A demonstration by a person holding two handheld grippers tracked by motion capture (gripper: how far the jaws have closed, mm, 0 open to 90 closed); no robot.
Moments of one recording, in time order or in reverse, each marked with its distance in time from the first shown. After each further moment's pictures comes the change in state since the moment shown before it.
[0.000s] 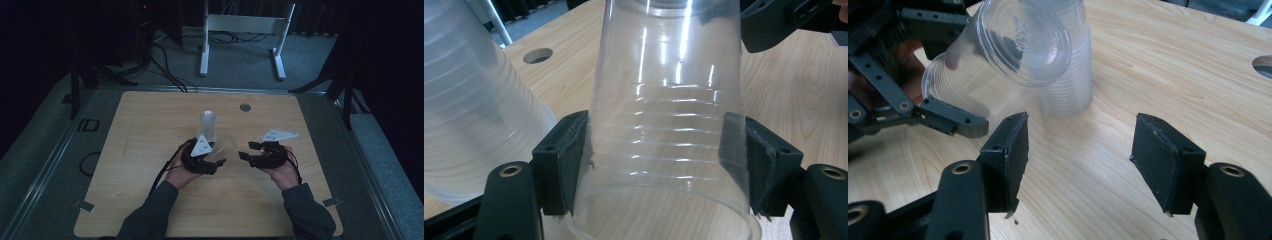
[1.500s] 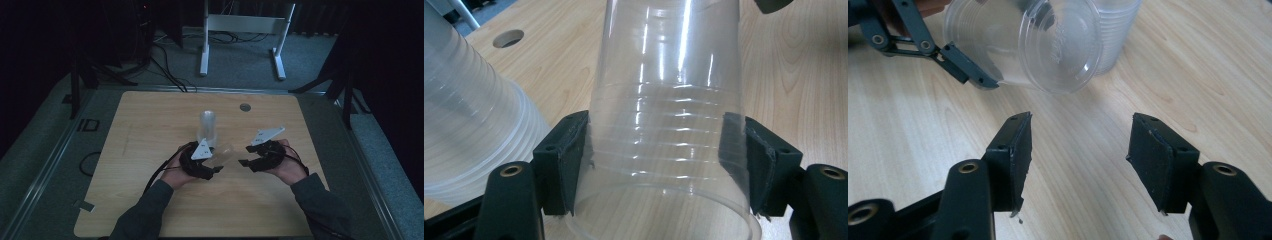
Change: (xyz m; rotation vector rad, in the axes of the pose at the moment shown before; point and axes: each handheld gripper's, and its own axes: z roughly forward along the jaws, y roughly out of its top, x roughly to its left) left arm 0.000 -0.006 -0.003 0.089 -0.077 0.093; right arm 0.011 0.022 -0.003 0.252 0.061 -0.277
